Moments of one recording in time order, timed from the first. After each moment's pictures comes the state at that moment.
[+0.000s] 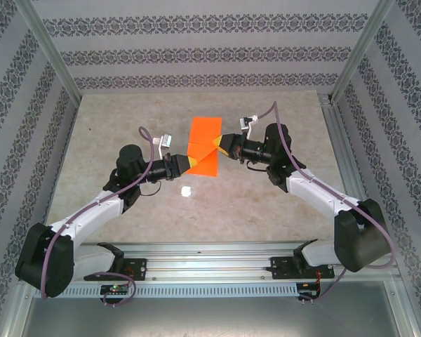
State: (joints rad) left arm -0.43 1.19 0.62 0.46 0.85 -1.11; right arm 0.44 1.36 0.84 0.39 -0.77 1.17
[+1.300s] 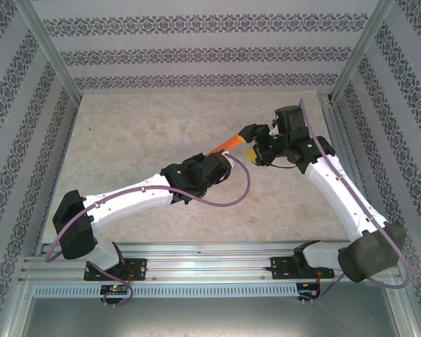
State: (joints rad) left arm -1.03 1.56 1.30 -0.64 -0.67 0.29; right arm 0.35 1.29 1.26 -0.70 -0.44 1.23
